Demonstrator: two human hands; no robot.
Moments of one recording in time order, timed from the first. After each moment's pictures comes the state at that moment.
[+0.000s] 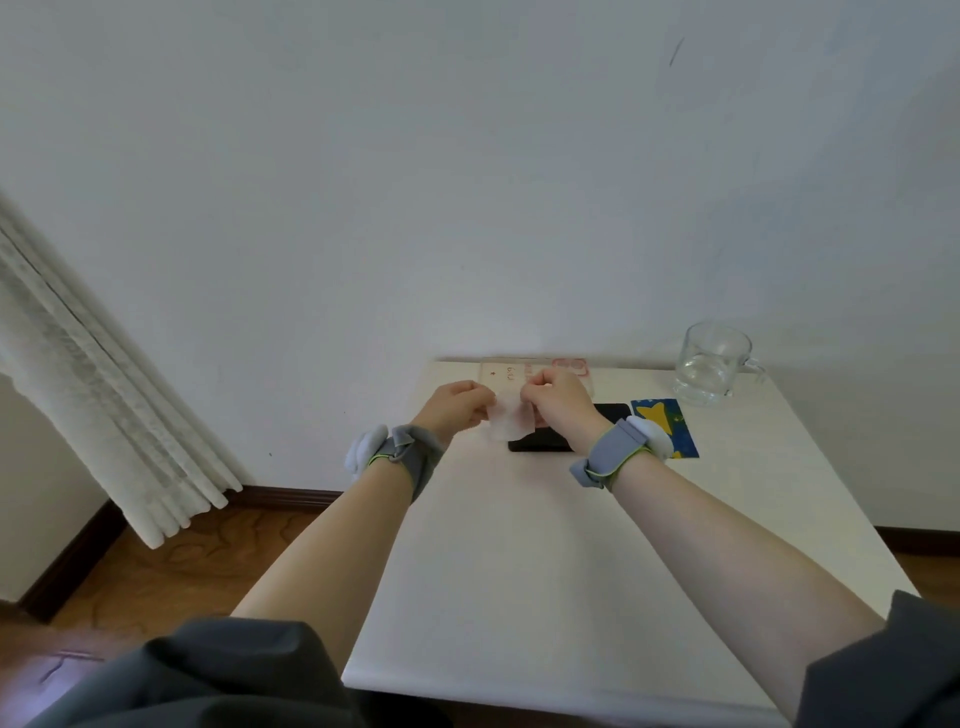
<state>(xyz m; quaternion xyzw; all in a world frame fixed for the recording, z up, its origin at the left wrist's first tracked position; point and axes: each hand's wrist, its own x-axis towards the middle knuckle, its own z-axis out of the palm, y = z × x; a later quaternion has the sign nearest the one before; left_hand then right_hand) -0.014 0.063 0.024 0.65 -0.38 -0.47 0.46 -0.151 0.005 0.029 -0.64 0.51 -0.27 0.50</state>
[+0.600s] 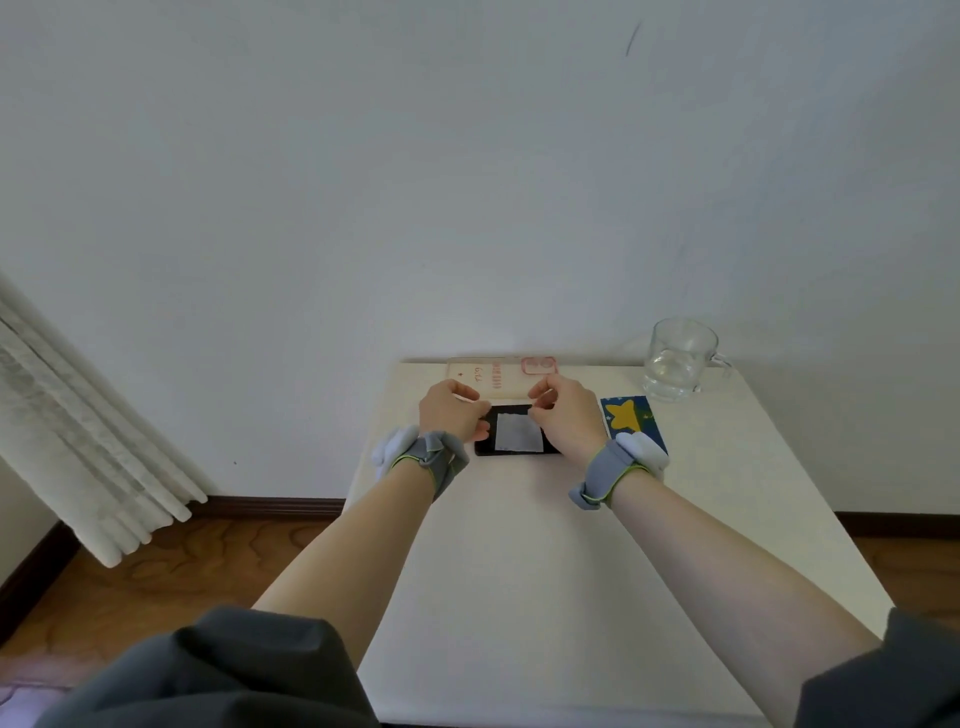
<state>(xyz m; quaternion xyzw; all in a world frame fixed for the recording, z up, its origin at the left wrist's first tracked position) -0.054 0.027 0.003 0.73 -0.31 -0.37 0.48 -0.197 -0.014 0.003 -0.73 0.55 -0.25 0.32</state>
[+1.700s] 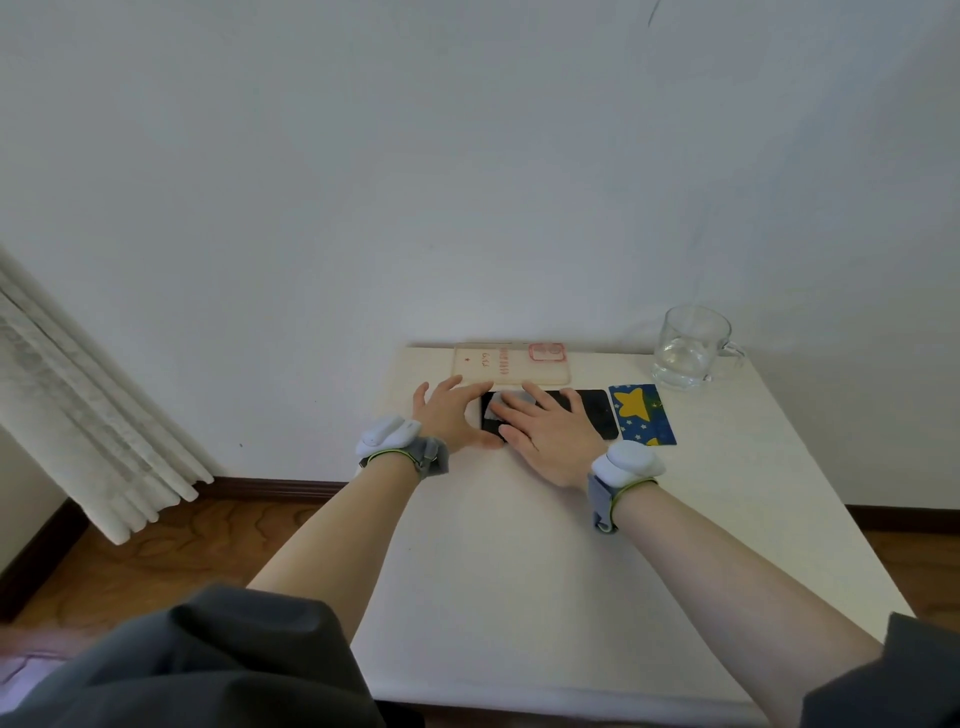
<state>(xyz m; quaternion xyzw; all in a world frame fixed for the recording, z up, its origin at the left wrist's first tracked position) -0.026 0.039 -0.021 0.74 -0.63 -0.17 0.14 -0.197 0.006 -0.015 -0.92 0.38 0.03 0.08</state>
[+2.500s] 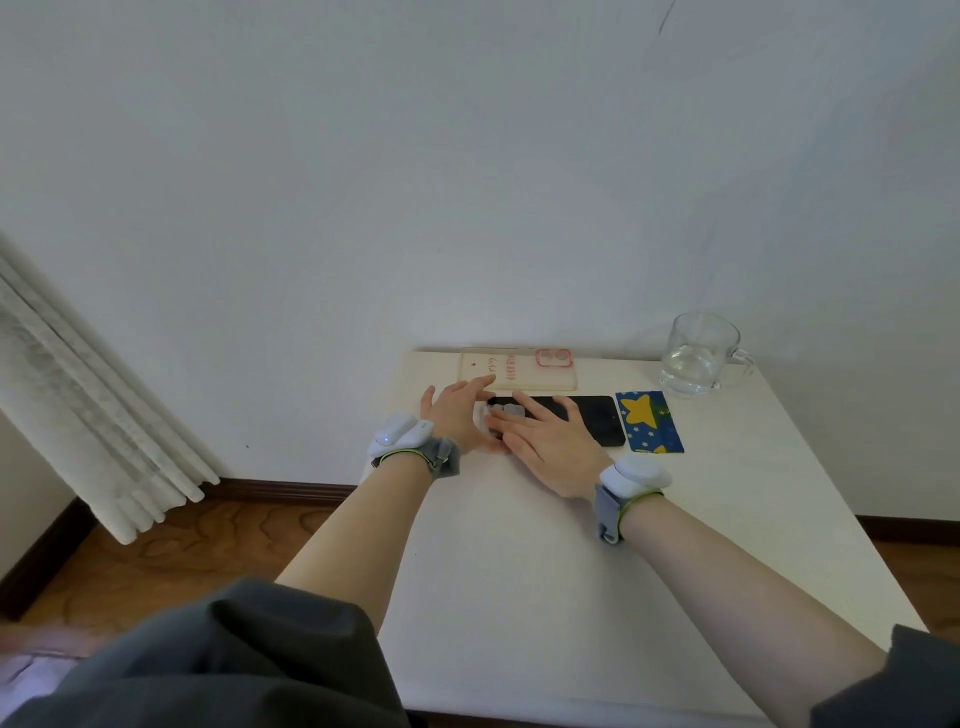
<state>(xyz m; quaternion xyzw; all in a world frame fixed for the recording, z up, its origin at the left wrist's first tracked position) -0.031 0.040 -0.014 0.74 -0.62 -0.19 0.16 -0.196 0.010 -0.019 -0.94 0.34 0.01 0.10</state>
